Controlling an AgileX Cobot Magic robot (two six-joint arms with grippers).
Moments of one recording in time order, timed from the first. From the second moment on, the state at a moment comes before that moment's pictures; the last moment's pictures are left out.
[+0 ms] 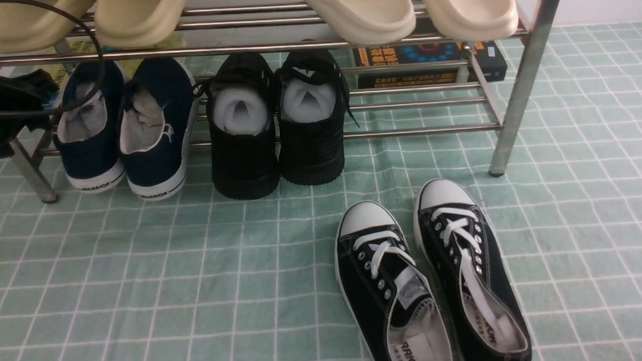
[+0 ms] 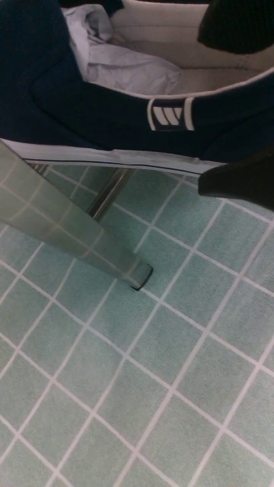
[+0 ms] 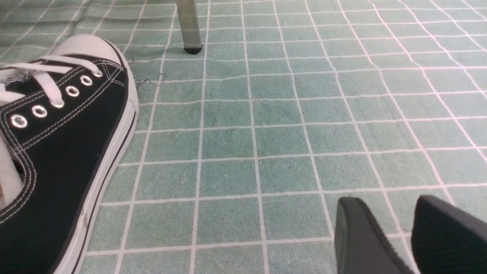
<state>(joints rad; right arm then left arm) -0.02 -0.01 0.01 -0.01 0.40 0.09 0.15 1.61 -1.22 -0.03 0.43 -0.41</state>
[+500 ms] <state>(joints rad) -0.02 -0.01 0.01 -0.01 0.40 0.09 0.15 1.74 -1.22 -0.15 0.31 -0.42</state>
